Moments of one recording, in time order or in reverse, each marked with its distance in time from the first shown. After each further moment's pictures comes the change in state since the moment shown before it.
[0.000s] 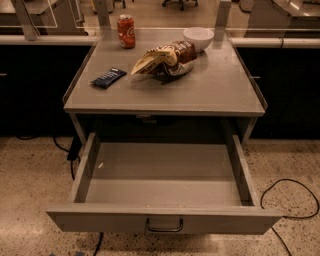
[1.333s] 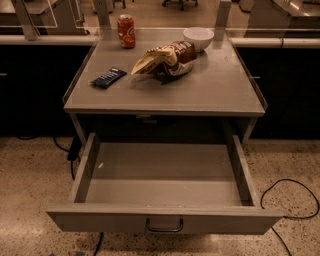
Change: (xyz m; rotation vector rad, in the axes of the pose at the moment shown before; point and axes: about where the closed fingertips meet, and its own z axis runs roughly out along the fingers) arm -0.046 -0.037 -0.059 -0.003 -0.097 0.028
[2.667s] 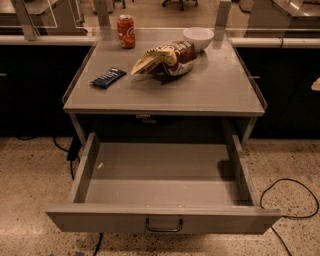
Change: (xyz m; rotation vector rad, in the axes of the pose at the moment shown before) arm -0.061 -0.025 -0.057 0.014 0.146 -0.060
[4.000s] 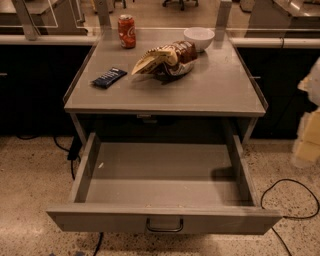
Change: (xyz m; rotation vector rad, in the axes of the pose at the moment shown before) arm -0.048 0.022 -0.018 0.024 -0.141 0.167
